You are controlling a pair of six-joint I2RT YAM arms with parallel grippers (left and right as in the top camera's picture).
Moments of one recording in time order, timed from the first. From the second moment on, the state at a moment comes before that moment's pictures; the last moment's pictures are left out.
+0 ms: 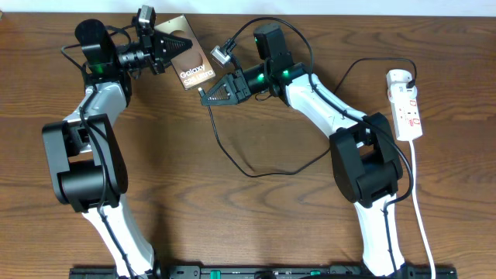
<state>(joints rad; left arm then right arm) 0.18 2.12 1.41 0.71 1.49 -1.37 0.48 2.29 1.78 -0.11 -1.49 0.58</state>
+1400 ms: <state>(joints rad) 0.16 2.12 1.41 0.74 1.49 -1.38 0.47 2.29 1.78 -0.11 -1.48 0.58</state>
